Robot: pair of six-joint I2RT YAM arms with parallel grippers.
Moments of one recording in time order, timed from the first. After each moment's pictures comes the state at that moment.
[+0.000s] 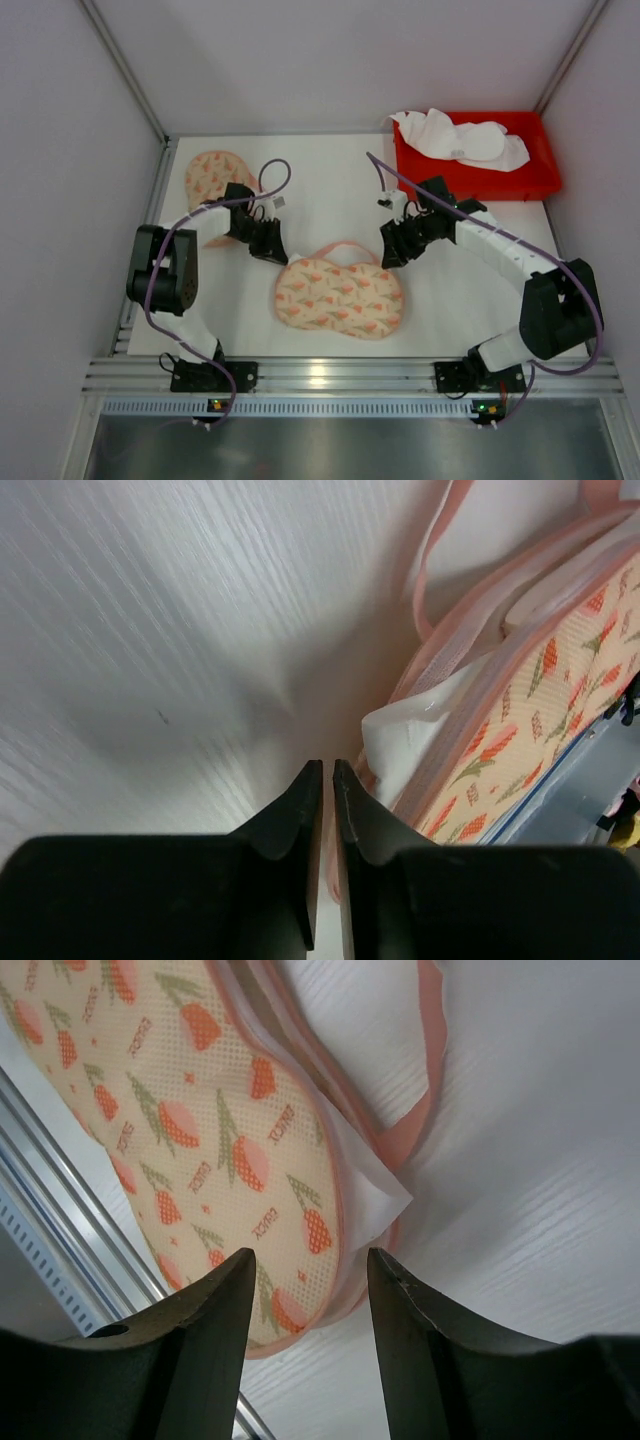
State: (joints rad) left arm -0.15 1.80 1.07 -0.57 0.71 0.03; right arm 0.40 1.45 1.04 -0.68 -0.55 -0.19
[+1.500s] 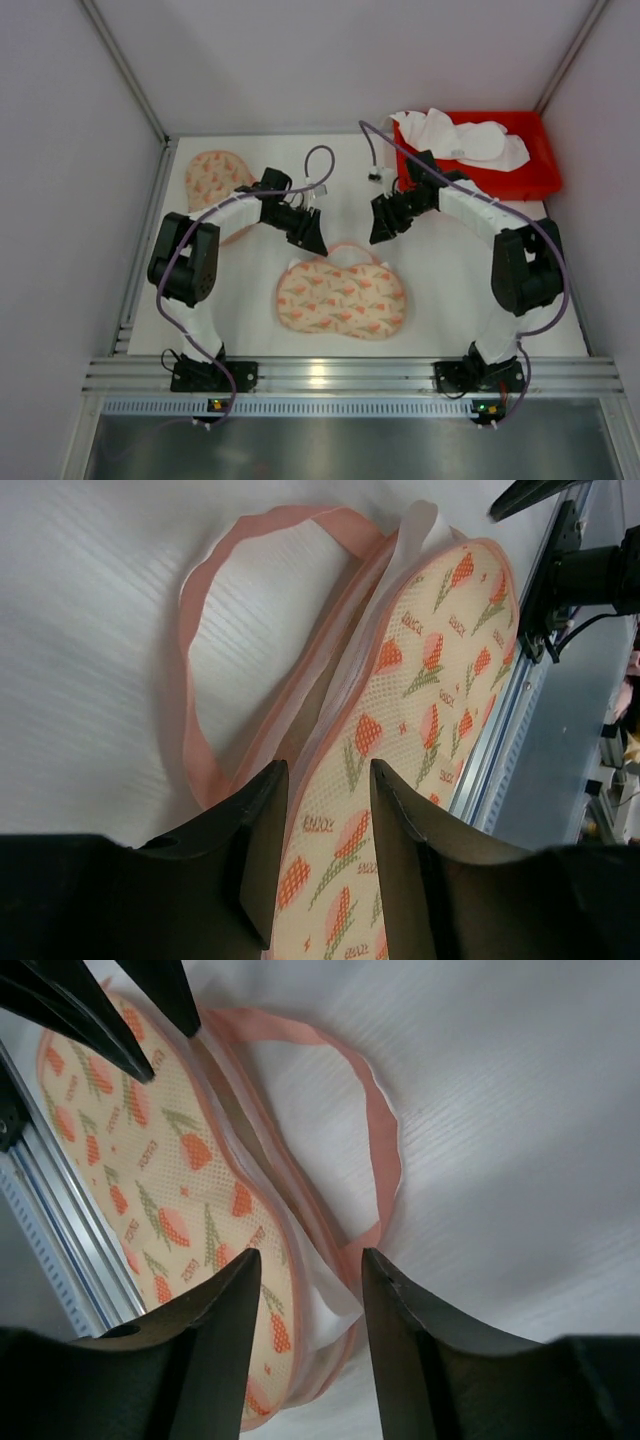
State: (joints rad) left arm -0.34 1.87 1.24 -0.54 0.94 0.11; right arm 0.37 1.80 1.33 -0.69 -0.69 -0.26
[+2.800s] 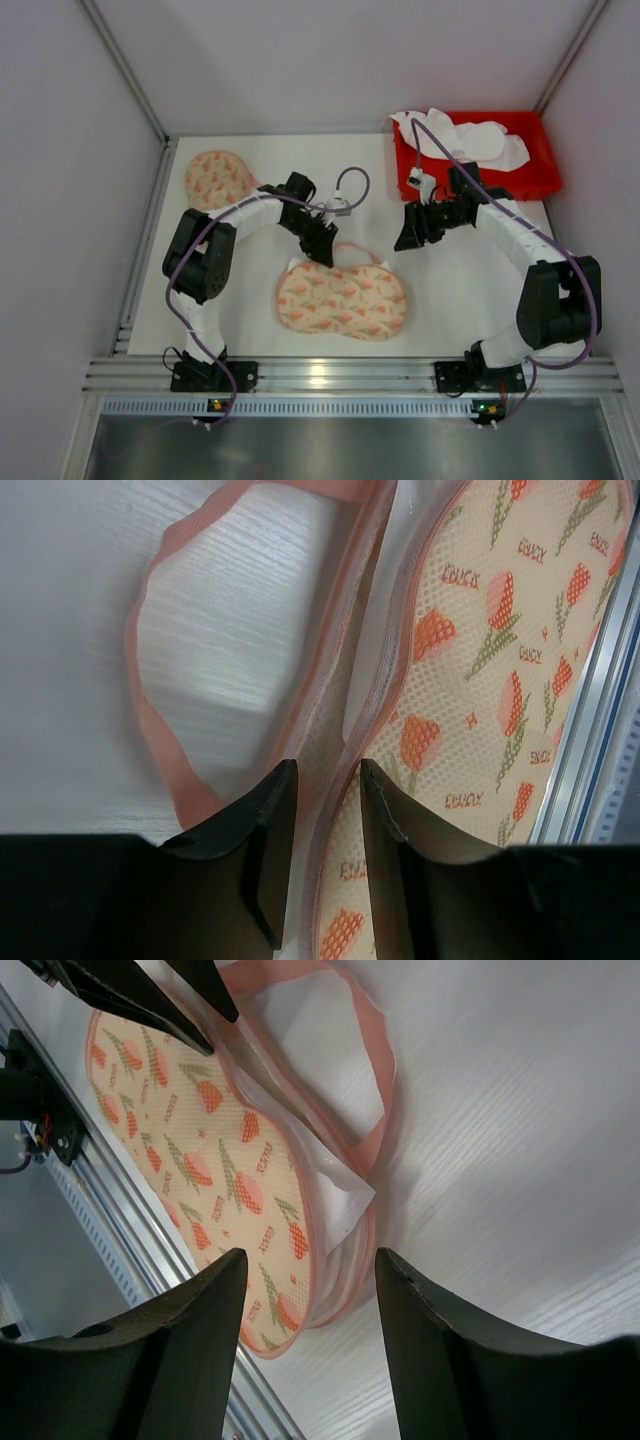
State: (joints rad) left arm -0.48 1.94 1.33 -0.67 0.80 0.47; right arm 0.18 1.51 1.10 -0.73 -0.77 -0.17
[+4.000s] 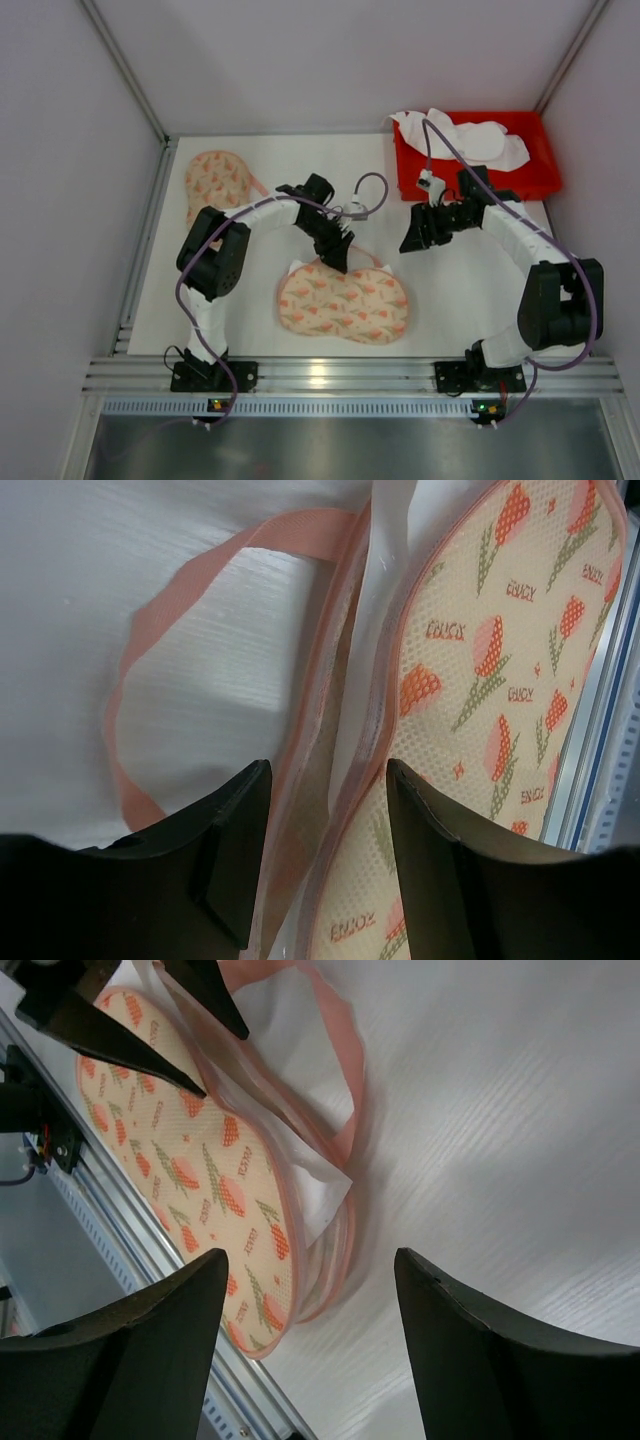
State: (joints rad) left arm -0.55 2.00 1.42 -0.68 0.81 0.45; right arm 0.13 1.50 1.07 -0.74 -0.77 -0.17
